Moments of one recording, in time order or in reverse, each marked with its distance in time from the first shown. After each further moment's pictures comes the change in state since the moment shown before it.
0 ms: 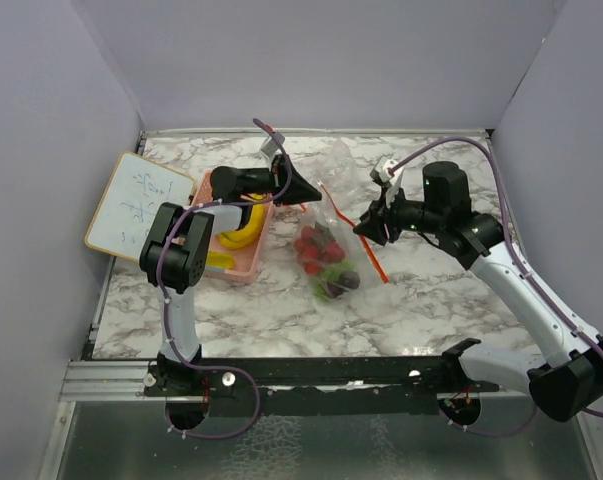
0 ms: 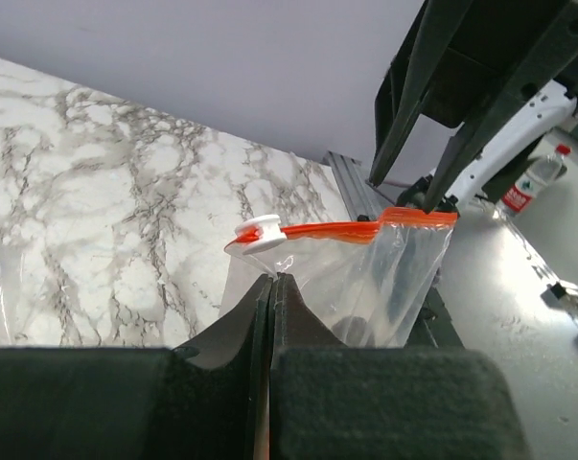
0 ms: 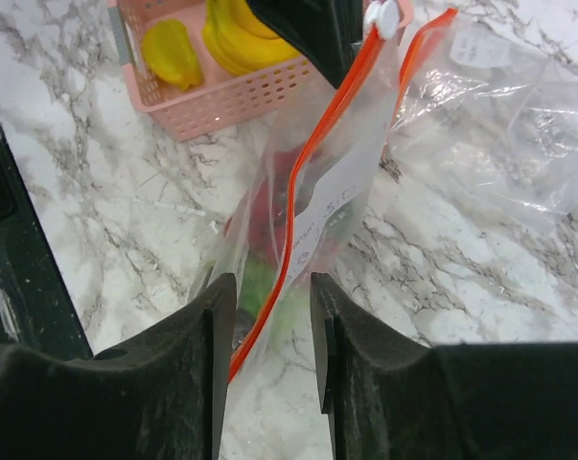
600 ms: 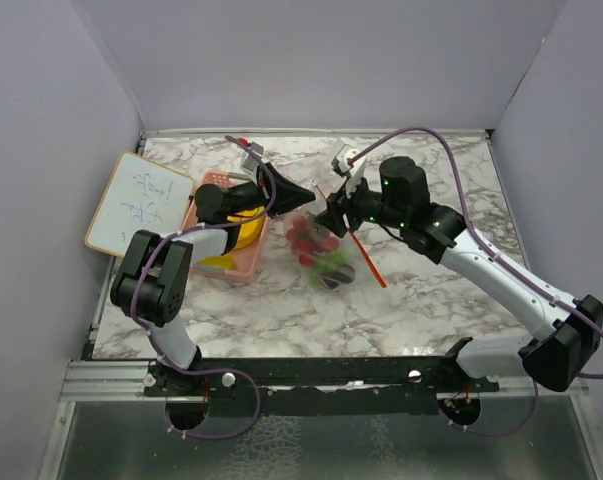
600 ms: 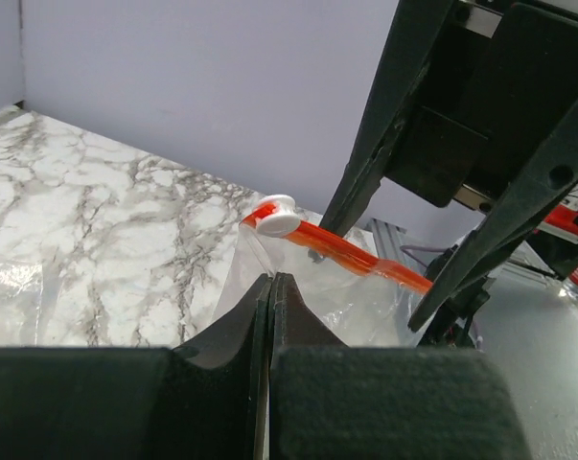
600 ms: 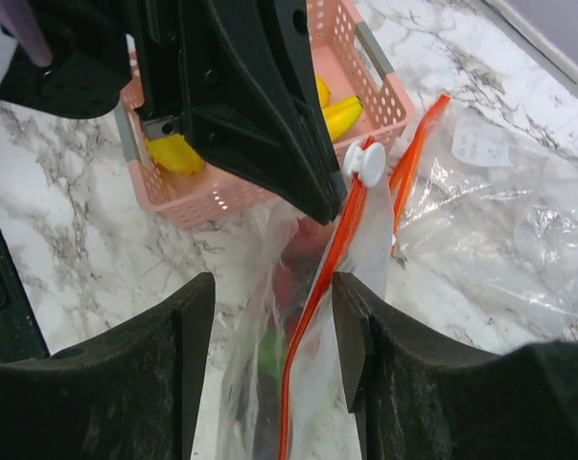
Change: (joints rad) left arm 0.008 -0.261 -0.304 -0.056 -0.256 0.161; right arm 0.197 0.134 0.093 0.200 0.224 0.130
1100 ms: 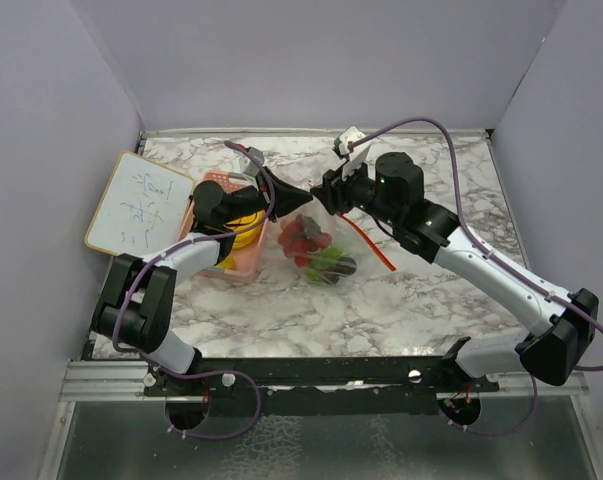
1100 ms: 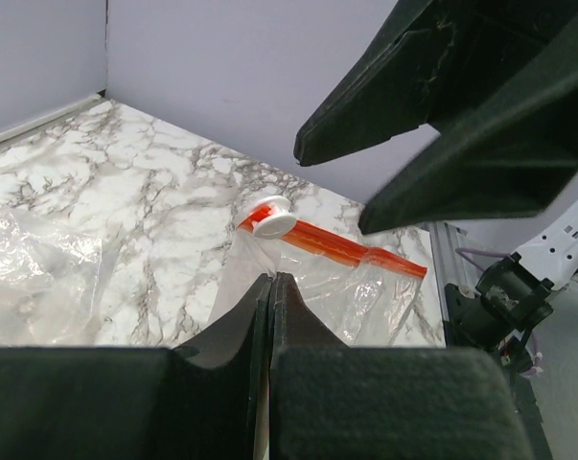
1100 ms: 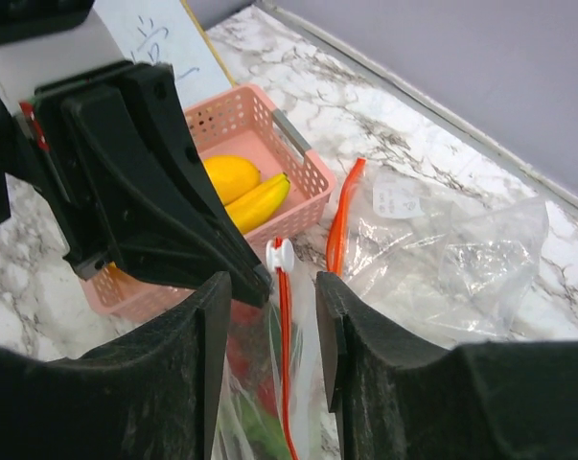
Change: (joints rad) left arm -0.022 -0.209 -0.104 -0.357 -0.139 0.303; right arm 0.090 0.052 0.047 0.158 0.301 0.064
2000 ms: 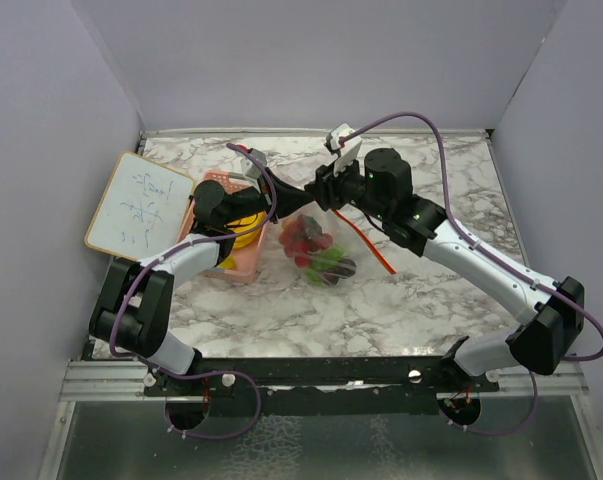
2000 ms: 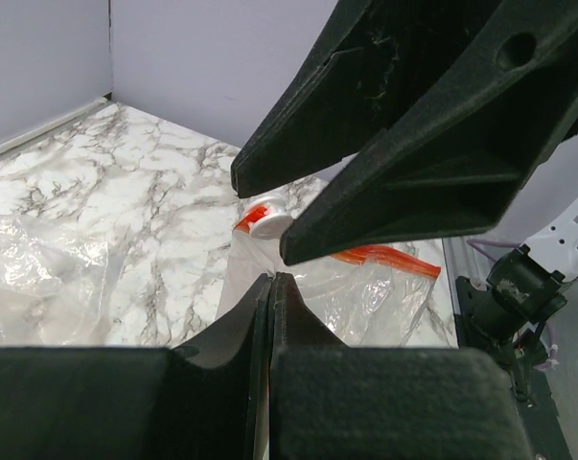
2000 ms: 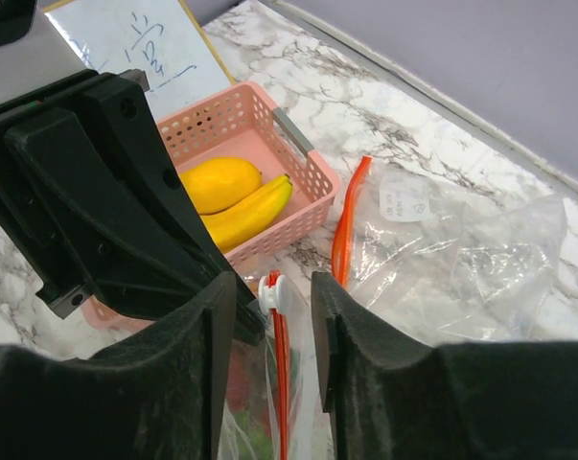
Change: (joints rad) left arm -0.018 -0.039 -0.005 -0.066 -0.010 0.080; right arm 0.000 0.074 0.044 0.032 0.000 0.026
